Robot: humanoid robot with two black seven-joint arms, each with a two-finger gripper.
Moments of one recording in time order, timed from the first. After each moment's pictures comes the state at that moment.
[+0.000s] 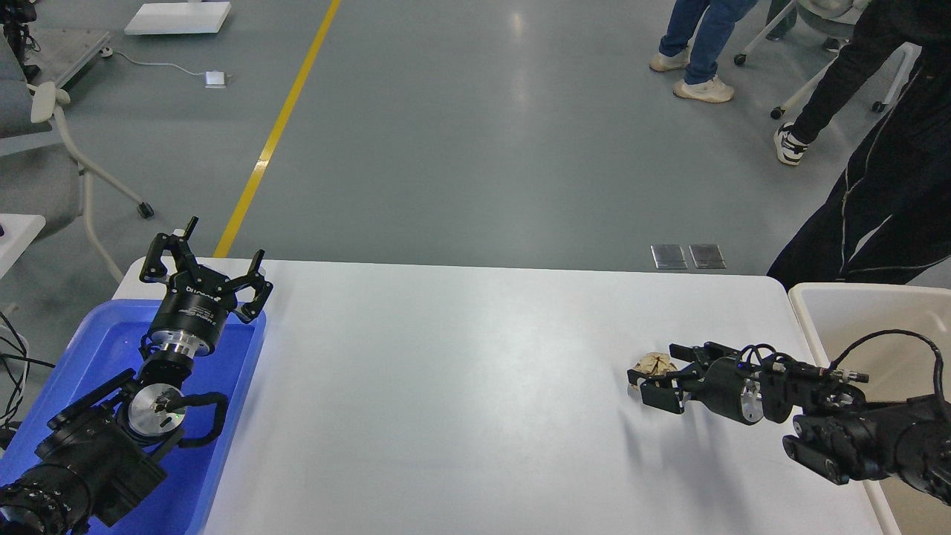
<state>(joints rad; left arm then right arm) -0.58 0.33 -0.75 -0.45 -0.16 -0.63 -0.53 0.86 -0.29 -0.60 0.44 -1.07 -0.47 0.62</state>
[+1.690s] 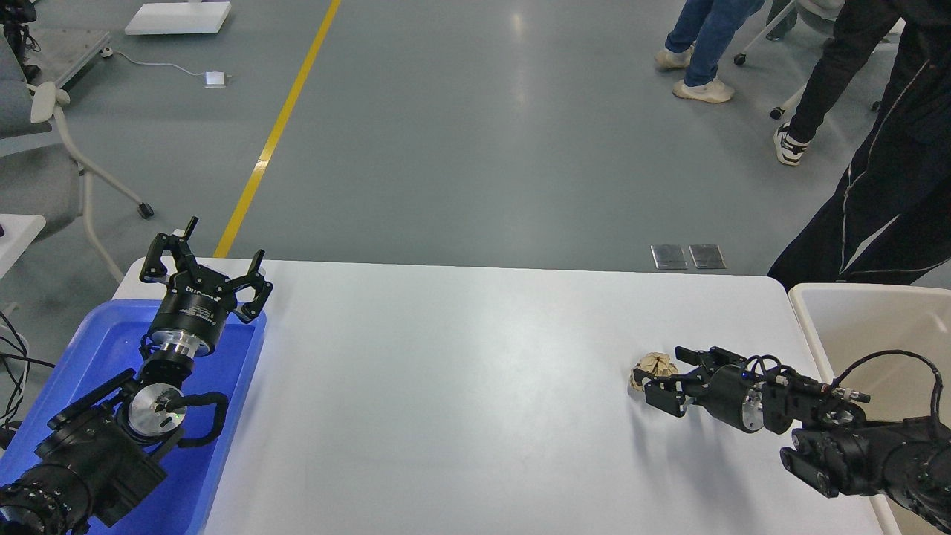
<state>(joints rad) -0.58 0.33 -0.75 -0.45 -0.16 -0.63 -0.53 0.80 -0.24 -0.60 0.33 -1.02 -0.52 0.62</state>
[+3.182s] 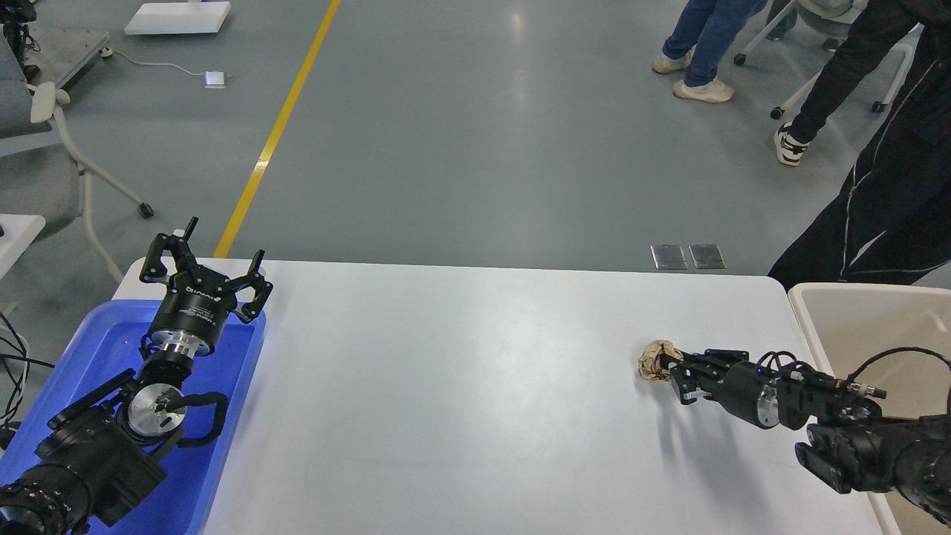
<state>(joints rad) -0.58 0.33 -0.75 -0.45 -0.16 -0.63 -0.53 0.81 -0.27 -0.61 0.30 -0.98 -0.49 0.64</state>
